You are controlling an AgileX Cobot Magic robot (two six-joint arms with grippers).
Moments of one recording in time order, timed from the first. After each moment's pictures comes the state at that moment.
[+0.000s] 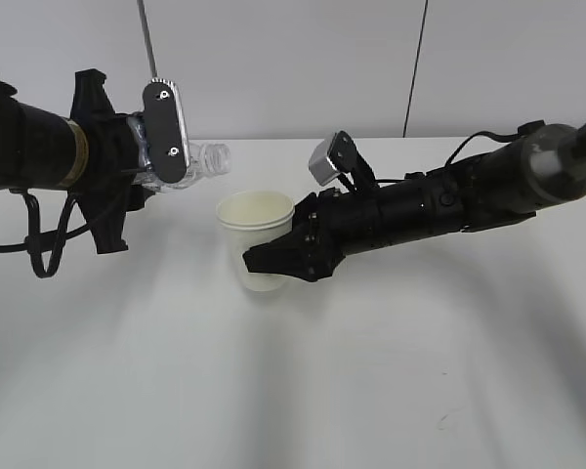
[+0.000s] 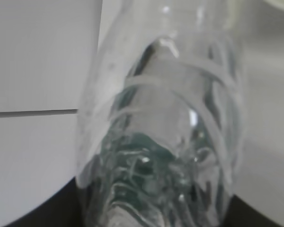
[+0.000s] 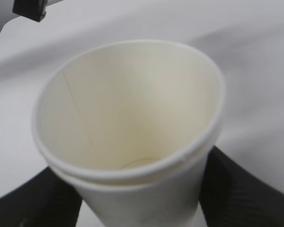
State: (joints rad) left arm -0.44 1.69 -0.99 1.40 0.20 -0.22; right arm 0.24 2.23 -1.32 -1.50 -0.97 1.00
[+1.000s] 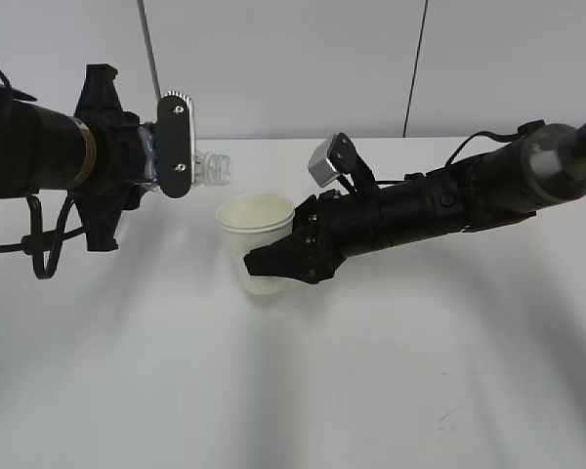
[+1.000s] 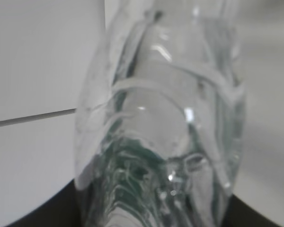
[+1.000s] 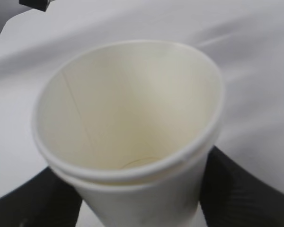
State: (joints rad) left arm -0.48 1.69 -0.99 1.53 0.31 -0.22; right arm 0.24 2.23 -1.32 -1.52 -0.97 1.01
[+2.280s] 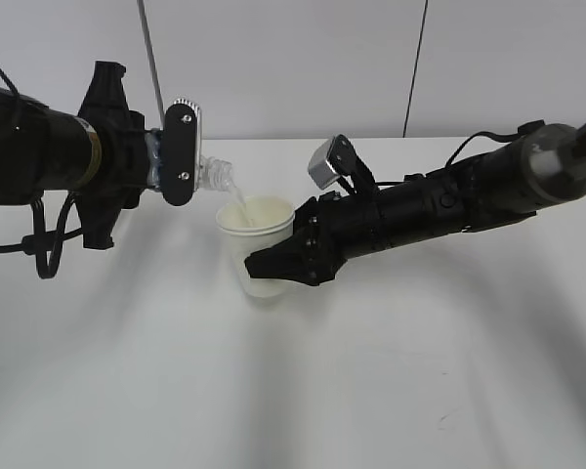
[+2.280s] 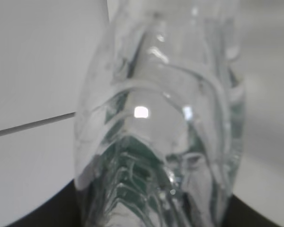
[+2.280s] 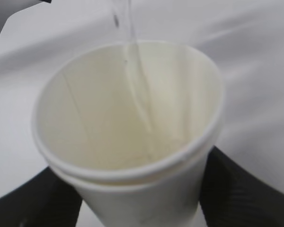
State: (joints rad) left arm -0.50 1.70 -0.99 1.60 0.35 -0.22; right arm 0.24 2.23 -1.32 -1.54 -0.97 1.02
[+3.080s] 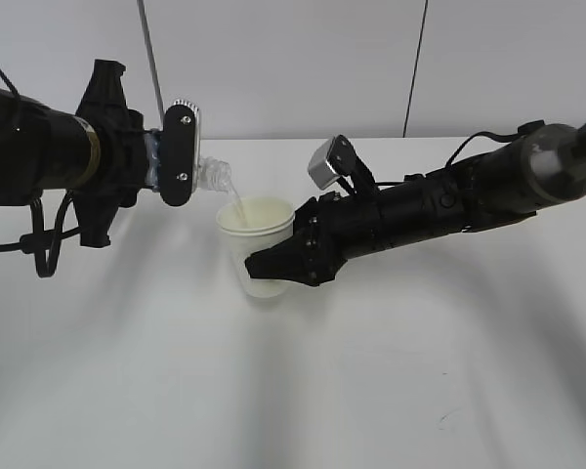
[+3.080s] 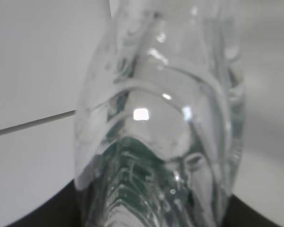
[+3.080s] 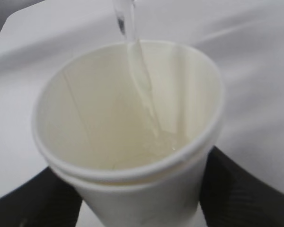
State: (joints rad) left arm -0.50 1.70 -0.99 1.63 0.37 -0.22; right arm 0.24 2.23 -1.32 -1.54 -0.97 1.02
